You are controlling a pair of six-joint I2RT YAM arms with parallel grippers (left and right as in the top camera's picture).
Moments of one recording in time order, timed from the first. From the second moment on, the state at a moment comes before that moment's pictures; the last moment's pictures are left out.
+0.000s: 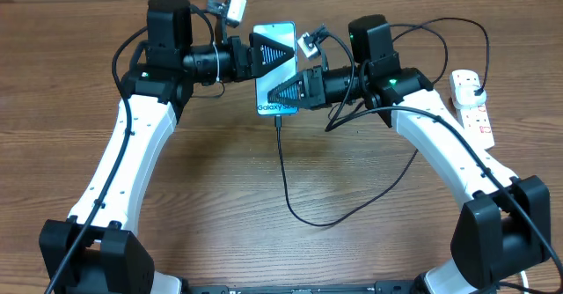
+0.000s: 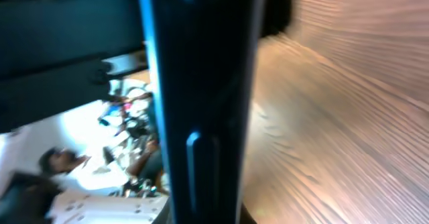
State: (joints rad) left arm -0.16 1.64 1.41 -0.36 1.00 -0.56; right arm 0.36 1.74 1.37 -0.37 -1.13 0.48
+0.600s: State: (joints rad) left arm -0.09 1.64 1.41 -0.74 0.17 -0.51; right arm 0.36 1.93 1.35 -0.53 -0.67 0.46
